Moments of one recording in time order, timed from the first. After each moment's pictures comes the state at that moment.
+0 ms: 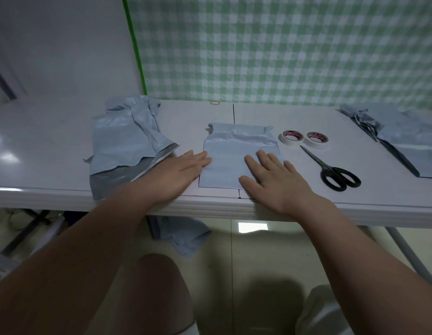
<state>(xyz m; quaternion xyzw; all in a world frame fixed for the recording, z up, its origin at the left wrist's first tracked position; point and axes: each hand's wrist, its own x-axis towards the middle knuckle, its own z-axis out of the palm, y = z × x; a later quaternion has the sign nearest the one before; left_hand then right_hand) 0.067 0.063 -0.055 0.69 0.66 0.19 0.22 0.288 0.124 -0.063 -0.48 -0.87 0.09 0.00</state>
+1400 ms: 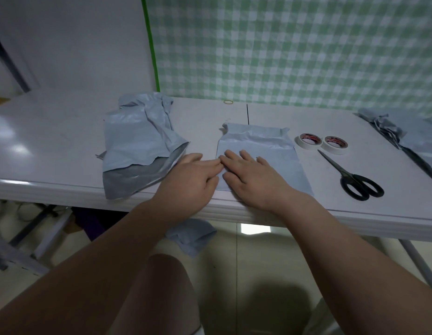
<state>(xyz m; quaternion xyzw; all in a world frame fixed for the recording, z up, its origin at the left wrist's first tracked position) 0.077 0.054 -0.072 0.74 0.64 0.22 0.00 0.228 0.125 -0.062 -0.37 -0.92 0.12 0.04</state>
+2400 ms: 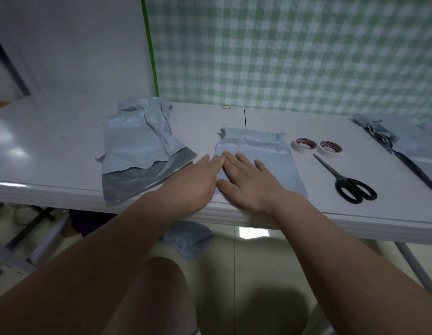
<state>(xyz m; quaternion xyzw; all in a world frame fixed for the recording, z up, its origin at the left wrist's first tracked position) 0.084 0.068 -0.064 0.73 0.67 0.12 0.08 0.226 0.126 -0.062 -0.39 -0.92 0.10 0.00</state>
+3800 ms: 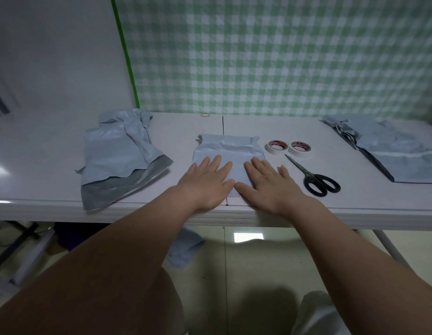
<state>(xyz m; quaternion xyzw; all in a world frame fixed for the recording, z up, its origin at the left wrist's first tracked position) 0.136 0.100 -0.059 0.71 0.70 -0.02 0.09 0.302 0.137 -0.065 -0.50 -0.86 0.07 0.00</state>
